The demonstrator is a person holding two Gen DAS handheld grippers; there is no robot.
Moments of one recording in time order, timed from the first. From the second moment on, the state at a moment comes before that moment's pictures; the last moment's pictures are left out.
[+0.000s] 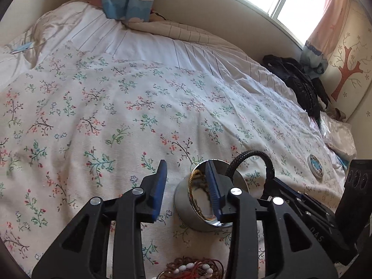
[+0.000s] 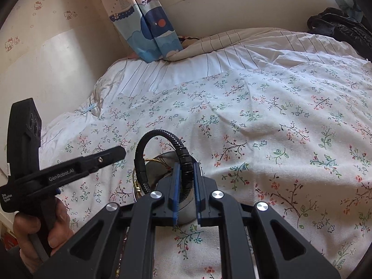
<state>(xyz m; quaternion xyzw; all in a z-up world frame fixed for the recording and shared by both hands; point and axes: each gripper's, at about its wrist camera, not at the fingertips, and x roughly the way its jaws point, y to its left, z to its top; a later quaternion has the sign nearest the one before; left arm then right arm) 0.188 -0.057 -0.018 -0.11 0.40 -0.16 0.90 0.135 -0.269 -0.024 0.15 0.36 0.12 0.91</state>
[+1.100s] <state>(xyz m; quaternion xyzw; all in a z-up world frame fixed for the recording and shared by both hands) 0.094 -0.071 -0.032 0.04 0.42 -0.18 0.89 0.087 -0.291 -0.021 0.18 0.35 0.07 0.92</state>
